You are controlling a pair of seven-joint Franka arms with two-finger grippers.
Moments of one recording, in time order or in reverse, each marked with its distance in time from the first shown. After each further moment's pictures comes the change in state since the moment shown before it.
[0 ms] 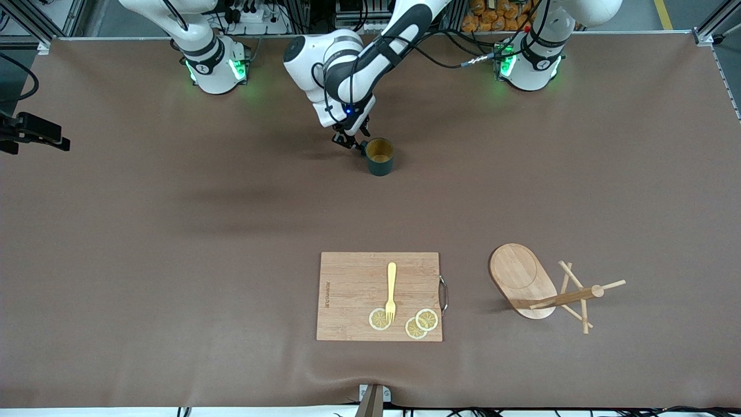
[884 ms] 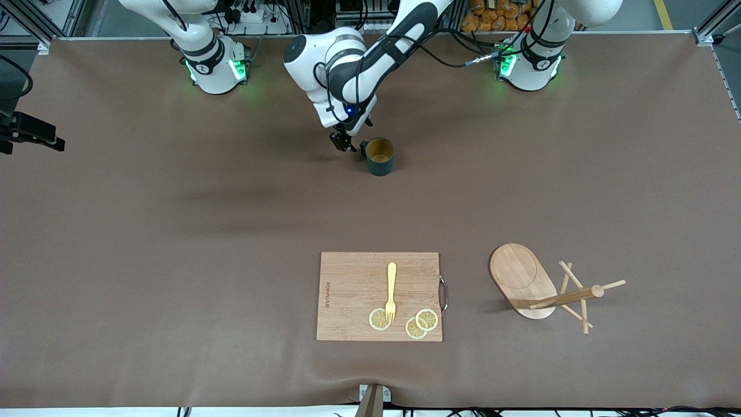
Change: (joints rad) left arm 0.016 -0.022 -0.003 0.000 -0.052 -0.001 0.016; right arm 0.000 0.000 -0.011 0.005 0.000 0.000 -0.001
